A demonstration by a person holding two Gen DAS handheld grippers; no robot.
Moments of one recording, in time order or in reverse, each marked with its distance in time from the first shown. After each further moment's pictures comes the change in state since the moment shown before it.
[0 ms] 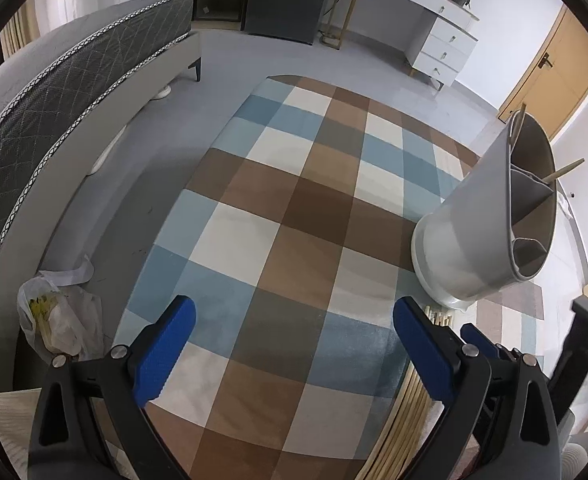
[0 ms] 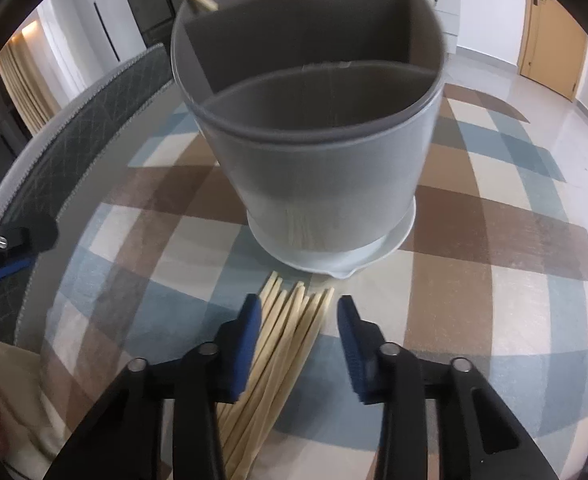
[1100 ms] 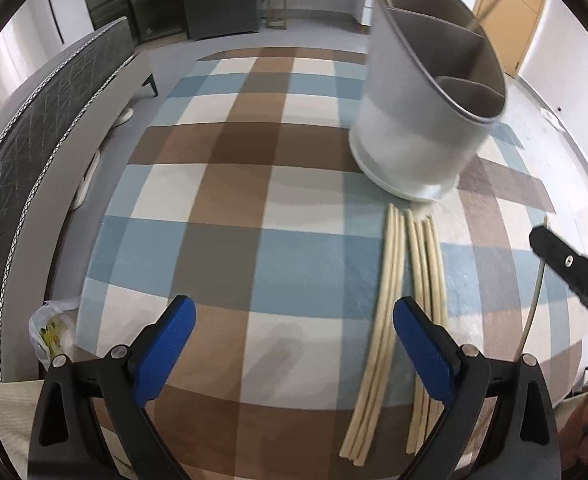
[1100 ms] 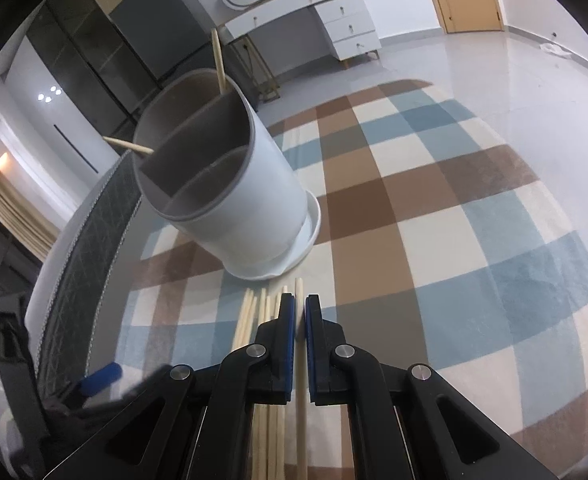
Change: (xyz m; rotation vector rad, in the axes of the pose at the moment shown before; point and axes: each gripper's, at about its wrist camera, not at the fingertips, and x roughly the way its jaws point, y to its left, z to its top) left arm 0.005 -0.057 -0.071 0.270 0.039 0.040; right arm -0.087 -0.066 -0.039 0.407 -0.207 0.119
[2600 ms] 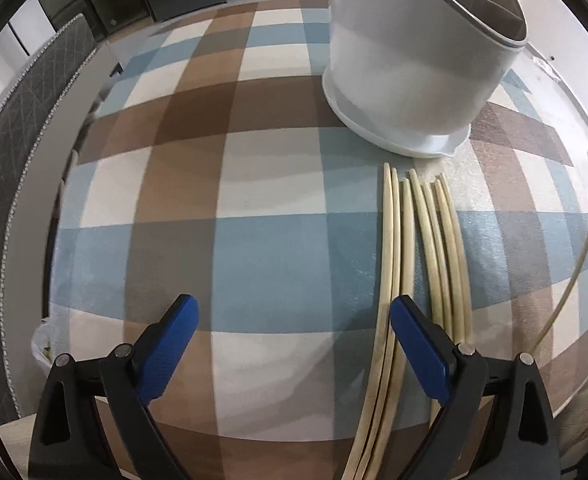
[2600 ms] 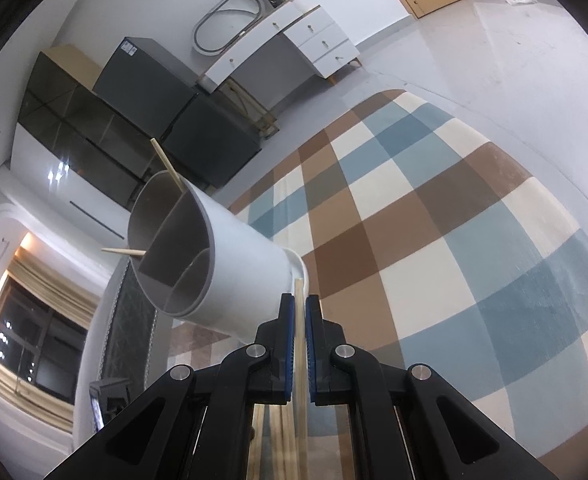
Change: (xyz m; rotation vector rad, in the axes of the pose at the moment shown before) left arm 0.045 -0.019 0.010 0.115 0.142 0.025; right arm -0.001 -0.056 0.034 0.219 -0.075 0.139
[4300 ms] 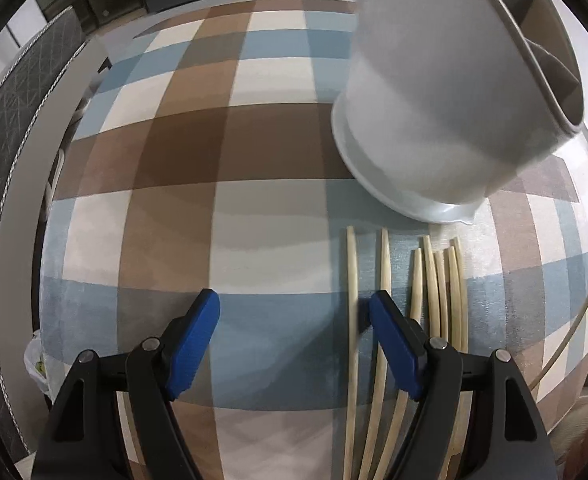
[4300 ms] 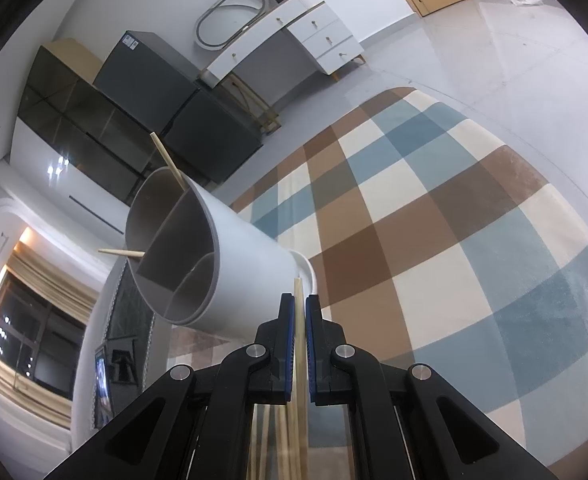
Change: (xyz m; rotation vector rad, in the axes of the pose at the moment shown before) left arm 0.016 0.015 0.039 -0.006 0.032 -0.047; right arm 0.014 0.006 0.006 -0.007 0.016 -0.003
